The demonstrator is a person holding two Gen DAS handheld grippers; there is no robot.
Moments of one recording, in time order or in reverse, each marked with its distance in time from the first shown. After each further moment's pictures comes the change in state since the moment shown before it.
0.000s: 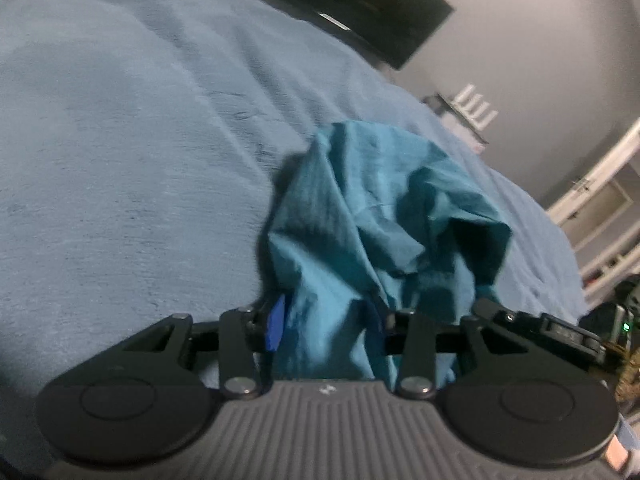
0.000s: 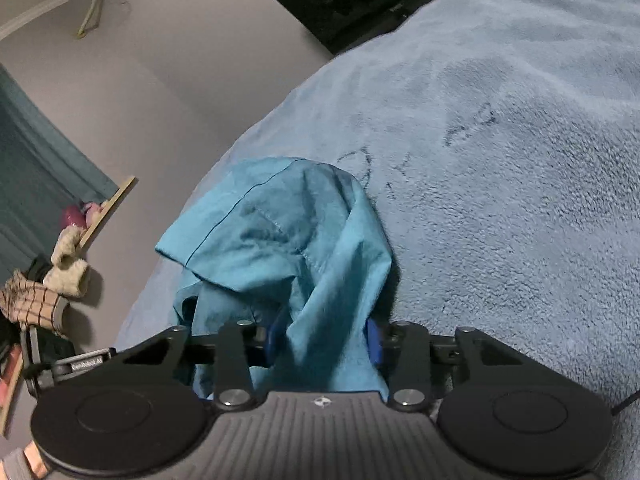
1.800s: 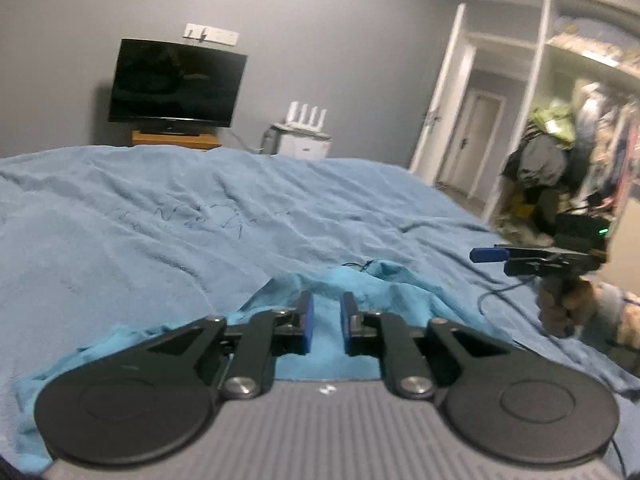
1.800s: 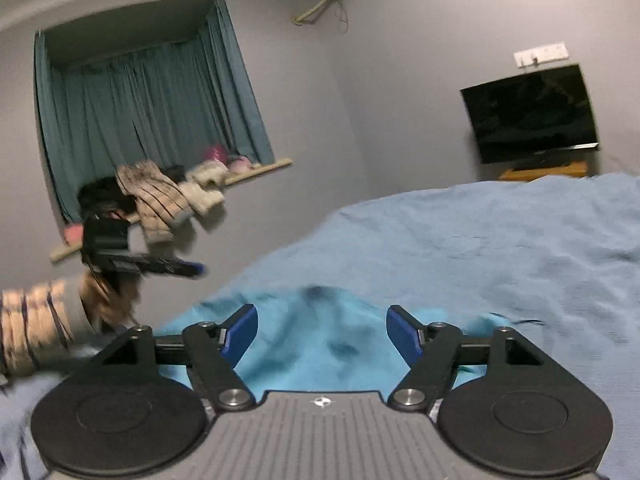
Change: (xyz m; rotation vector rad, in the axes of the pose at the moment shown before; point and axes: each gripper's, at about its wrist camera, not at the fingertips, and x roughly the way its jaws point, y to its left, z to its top) left arm -0.310 -0.138 -0.184 0.536 -0.147 -0.174; right arm -0.351 0.141 -0.173 -0.548 -0.116 0.226
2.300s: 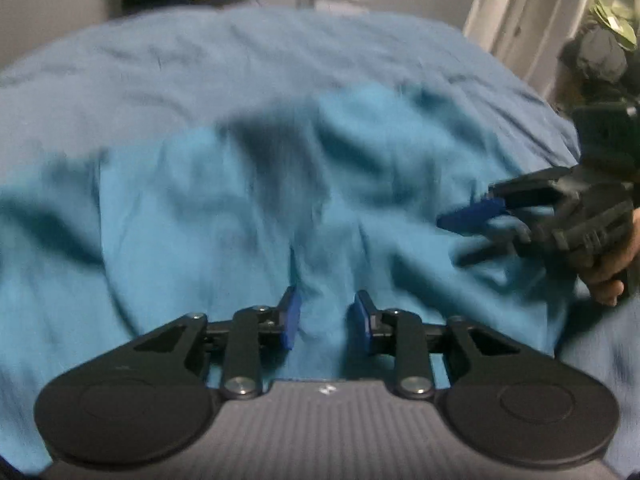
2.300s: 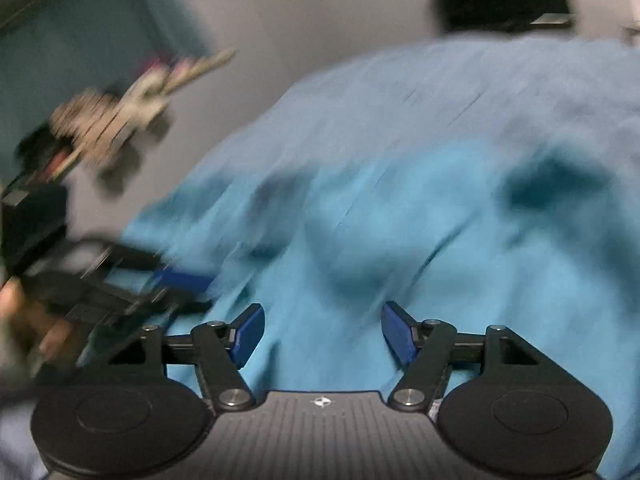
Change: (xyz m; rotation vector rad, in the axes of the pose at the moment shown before) left arm 0.091 -0.033 -0.091 -0.027 0.419 0.109; right arm 0.115 0.011 -0.099 0.141 0.460 -0.035
